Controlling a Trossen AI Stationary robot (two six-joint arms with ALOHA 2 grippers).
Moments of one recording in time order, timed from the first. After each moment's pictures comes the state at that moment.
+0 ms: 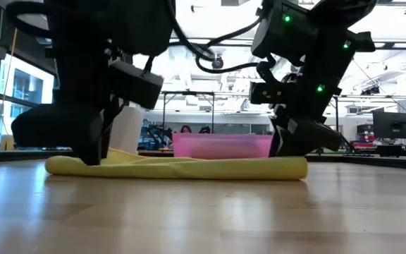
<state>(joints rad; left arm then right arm) -0.31 2.05 1.33 -1.10 -0.44 -0.59 0.20 1.79 0.93 -0.40 0.42 0.16</state>
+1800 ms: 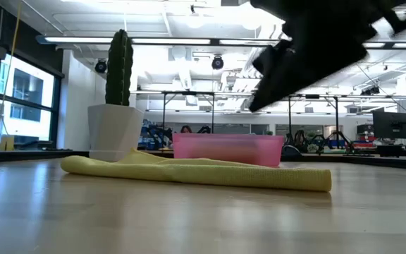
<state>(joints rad) -0.65 2.05 1.97 -1.28 -0.54 -0.81 0.44 1.74 1.00 -0.06 0.14 0.19</state>
